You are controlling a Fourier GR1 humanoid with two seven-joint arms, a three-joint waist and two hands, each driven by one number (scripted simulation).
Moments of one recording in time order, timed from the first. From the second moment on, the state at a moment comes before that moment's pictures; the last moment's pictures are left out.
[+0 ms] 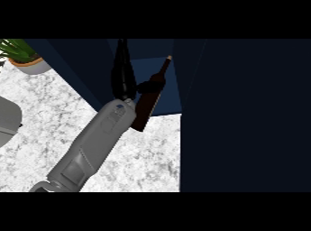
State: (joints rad) left arm -0.89 0.00 -0.26 -0.58 -0.27 0.89 0.07; right arm 0.42 -0.17 0.12 -2.36 -0.39 0.43 0.13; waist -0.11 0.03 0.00
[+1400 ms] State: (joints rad) left arm -0.65 0.00 -0.43 -0.99 0.27 0.80 -0.33; right arm 0.44 -0.17 0.16 -2.38 -0.39 0.33 0.15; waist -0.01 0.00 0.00
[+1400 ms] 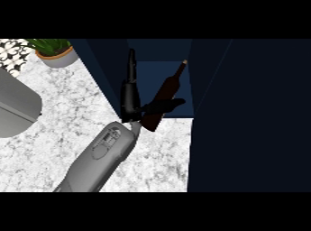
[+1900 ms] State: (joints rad) left arm -0.41 0.07 -0.53 -1.37 0.24 0.76 -0.24; right arm 0.39 -0.18 0.16 -2.39 -0.37 0.26 0.19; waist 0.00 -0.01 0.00
